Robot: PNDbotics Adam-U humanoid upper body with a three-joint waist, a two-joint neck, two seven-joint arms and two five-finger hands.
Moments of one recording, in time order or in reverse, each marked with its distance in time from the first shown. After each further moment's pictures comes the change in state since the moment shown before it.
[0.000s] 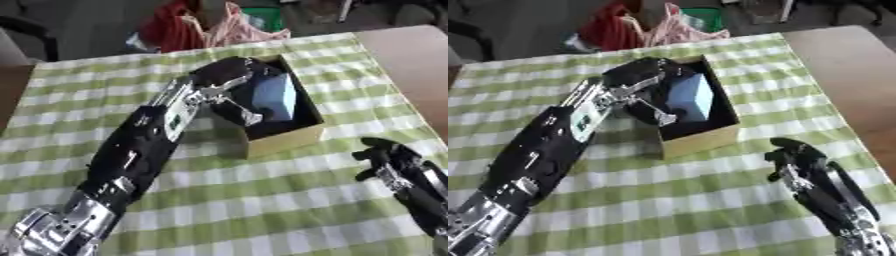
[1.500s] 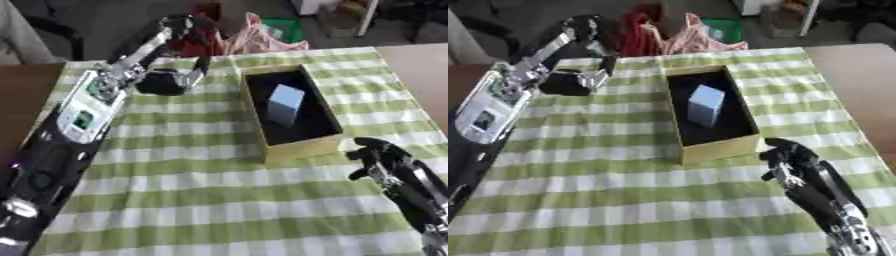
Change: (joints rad) left arm 0.321 0.297 0.067 -0.614 0.849 0.299 -0.104; right arm 0.039 -0.009 -0.032 0.002 0.000 -0.006 -0.030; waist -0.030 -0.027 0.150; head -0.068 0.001
